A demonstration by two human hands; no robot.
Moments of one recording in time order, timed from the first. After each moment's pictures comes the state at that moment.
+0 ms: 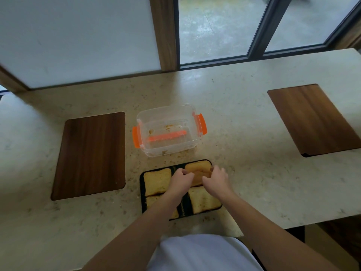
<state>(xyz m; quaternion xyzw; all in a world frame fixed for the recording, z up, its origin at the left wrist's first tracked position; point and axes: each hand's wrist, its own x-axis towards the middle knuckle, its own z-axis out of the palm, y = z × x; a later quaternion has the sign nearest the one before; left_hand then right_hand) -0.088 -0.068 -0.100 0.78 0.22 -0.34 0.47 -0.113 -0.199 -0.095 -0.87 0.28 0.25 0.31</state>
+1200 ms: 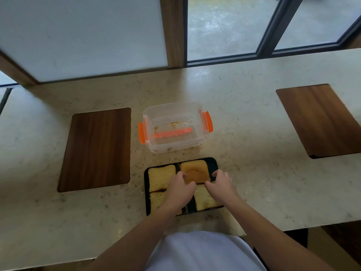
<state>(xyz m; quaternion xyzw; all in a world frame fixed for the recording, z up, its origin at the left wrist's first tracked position) -0.121 -0.040 -0.086 0.85 0.13 -0.30 0.42 -0.133 -0.197 -0.090 -0.88 0.25 0.26 0.32</state>
